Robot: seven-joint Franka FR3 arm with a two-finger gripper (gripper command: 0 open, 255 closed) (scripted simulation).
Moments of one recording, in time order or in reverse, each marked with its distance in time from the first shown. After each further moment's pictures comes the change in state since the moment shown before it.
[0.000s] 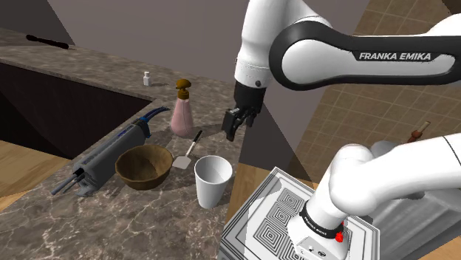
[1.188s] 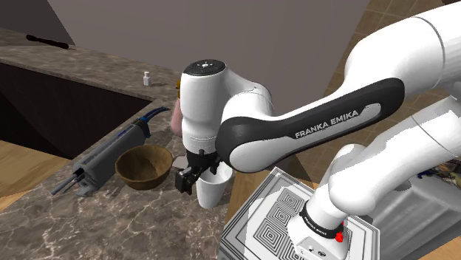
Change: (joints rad) arm -0.020 0.368 0.336 -0.001 0.009 0.342 0.357
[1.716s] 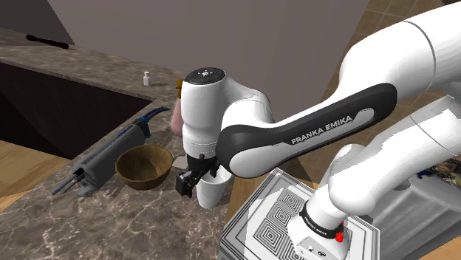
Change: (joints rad) arm -0.004 0.017 0.008 -0.025 -0.006 0.041 0.007
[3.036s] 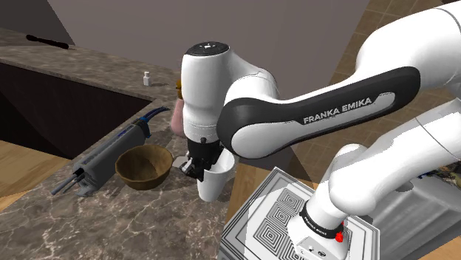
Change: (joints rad) arm 0.010 -0.059 -0.035 0.068 0.016 -0.121 -0.031
